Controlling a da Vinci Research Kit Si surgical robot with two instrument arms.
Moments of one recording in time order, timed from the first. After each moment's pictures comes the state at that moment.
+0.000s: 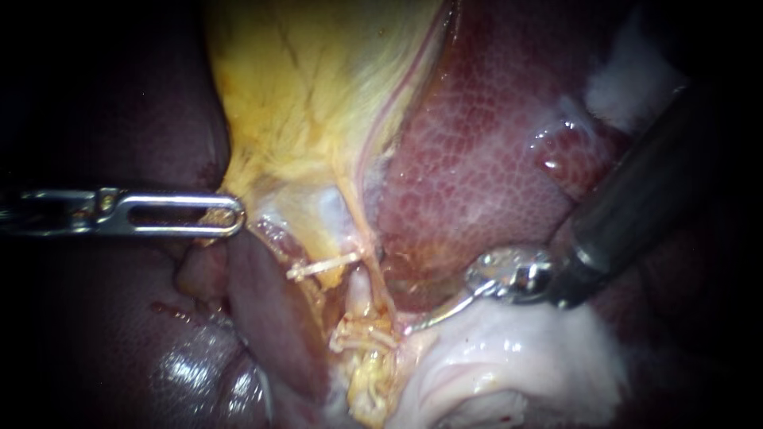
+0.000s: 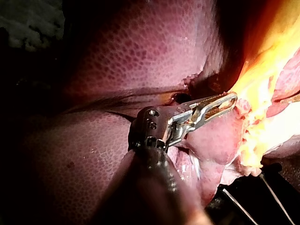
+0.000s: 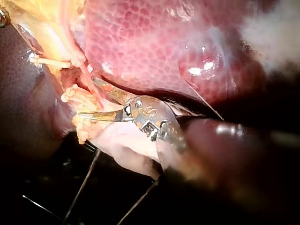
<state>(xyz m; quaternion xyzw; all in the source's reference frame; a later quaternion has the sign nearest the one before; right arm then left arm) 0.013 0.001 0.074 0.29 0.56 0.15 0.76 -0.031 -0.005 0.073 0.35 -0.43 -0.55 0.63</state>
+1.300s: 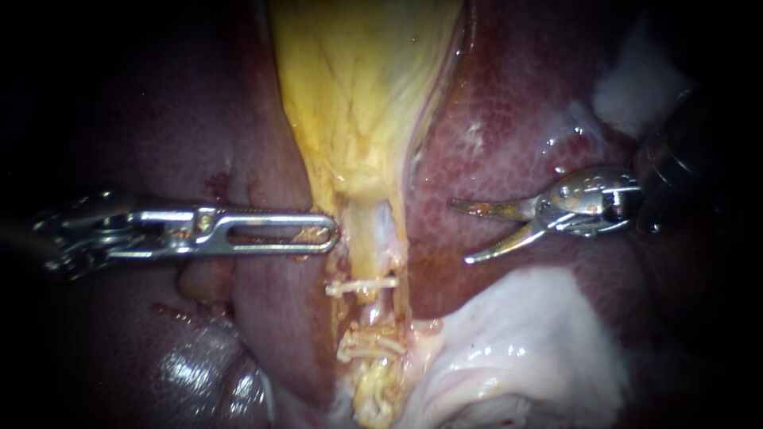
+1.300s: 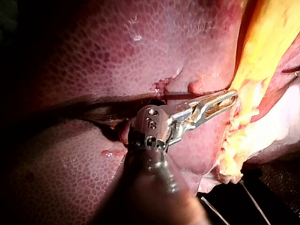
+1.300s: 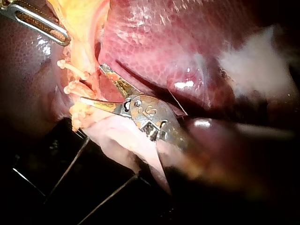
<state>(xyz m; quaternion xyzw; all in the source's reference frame) 0.010 0.003 0.069 0.25 0.56 0.14 0.77 -0.041 -0.007 0.078 0.34 -0.44 -0.54 0.63</state>
